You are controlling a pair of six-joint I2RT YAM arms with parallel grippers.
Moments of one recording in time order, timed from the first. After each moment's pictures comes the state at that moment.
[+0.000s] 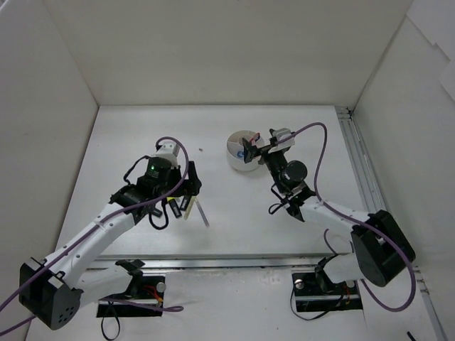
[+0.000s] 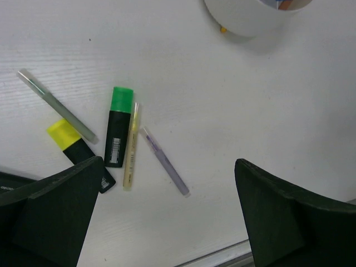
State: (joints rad) left arm -0.55 1.08 0.89 -0.42 -0.09 -0.47; right arm 0.57 1.38 0.62 1.01 0.18 -0.07
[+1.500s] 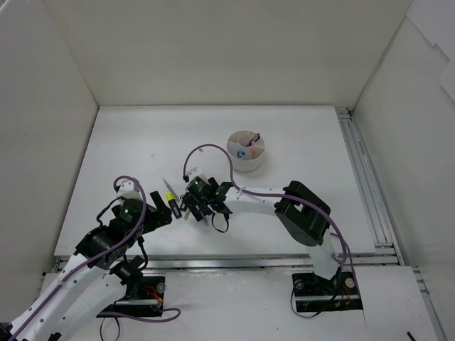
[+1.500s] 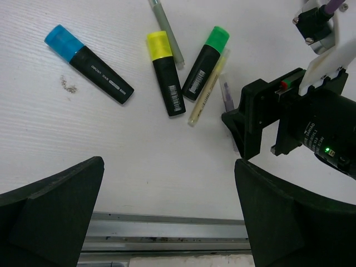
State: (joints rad) left arm -0.59 0.58 0.64 -0.80 -0.36 -0.78; right arm 1.03 2.01 1.34 -0.33 0.26 0.28
